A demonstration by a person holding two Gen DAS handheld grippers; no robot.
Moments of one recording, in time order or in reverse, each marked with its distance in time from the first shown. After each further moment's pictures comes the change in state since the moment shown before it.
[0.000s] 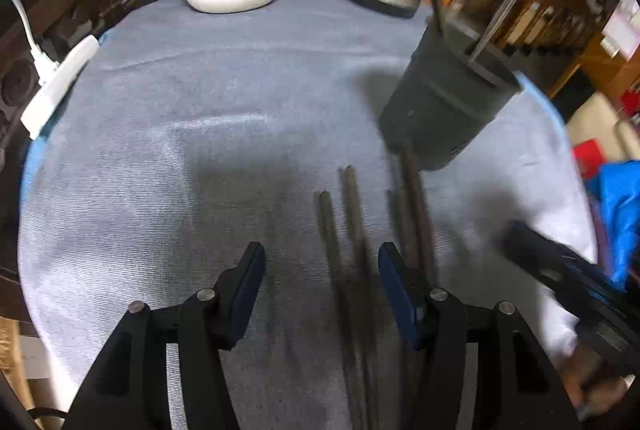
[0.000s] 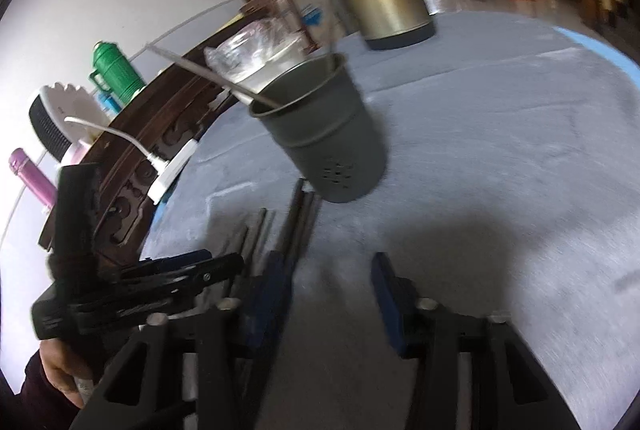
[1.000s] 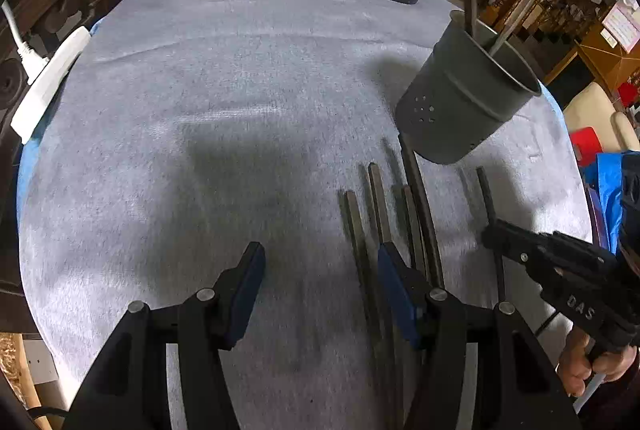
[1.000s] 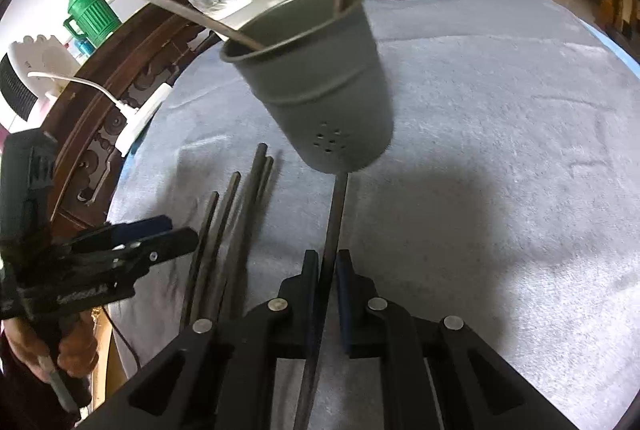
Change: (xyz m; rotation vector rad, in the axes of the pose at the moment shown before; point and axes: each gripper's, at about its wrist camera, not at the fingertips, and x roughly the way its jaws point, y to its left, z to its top) left arm 0.009 0.010 0.013 0.022 0.094 0.011; right arm 0.033 0.002 0.014 -0.061 0.214 -0.103
